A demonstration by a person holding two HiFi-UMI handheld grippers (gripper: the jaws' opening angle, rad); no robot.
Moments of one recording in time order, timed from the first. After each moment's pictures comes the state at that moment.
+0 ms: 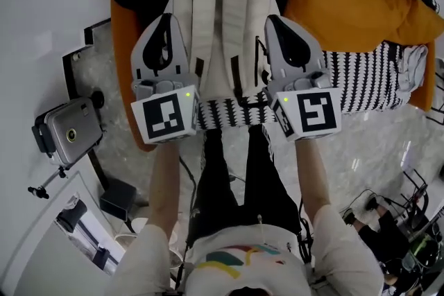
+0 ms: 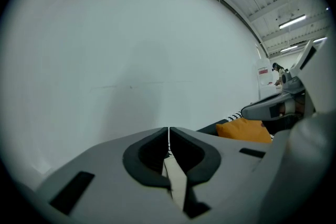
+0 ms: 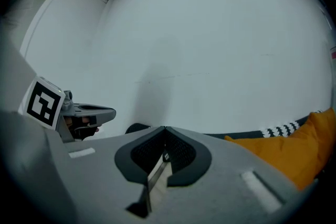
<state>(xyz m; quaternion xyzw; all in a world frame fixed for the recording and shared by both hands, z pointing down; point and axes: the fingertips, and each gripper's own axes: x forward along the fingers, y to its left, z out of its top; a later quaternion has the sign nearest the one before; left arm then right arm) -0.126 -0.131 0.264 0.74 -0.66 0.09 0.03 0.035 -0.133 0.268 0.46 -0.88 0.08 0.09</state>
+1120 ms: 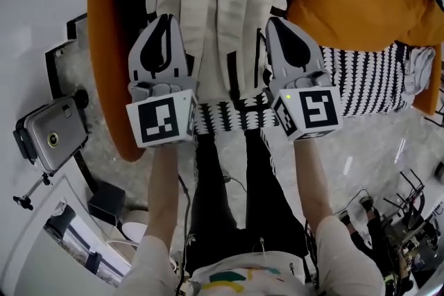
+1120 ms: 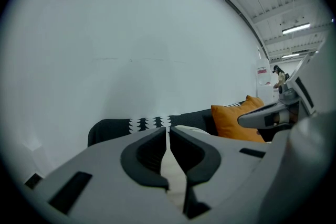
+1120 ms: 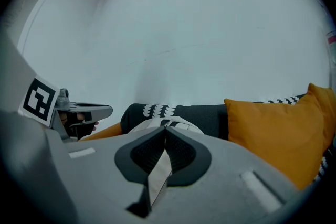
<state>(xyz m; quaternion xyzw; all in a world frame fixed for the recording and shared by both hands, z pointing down) -0.118 -0.118 0.370 0.75 -0.65 0.09 0.07 0.049 -0.125 0.386 0.47 -0.87 0.12 0.12</state>
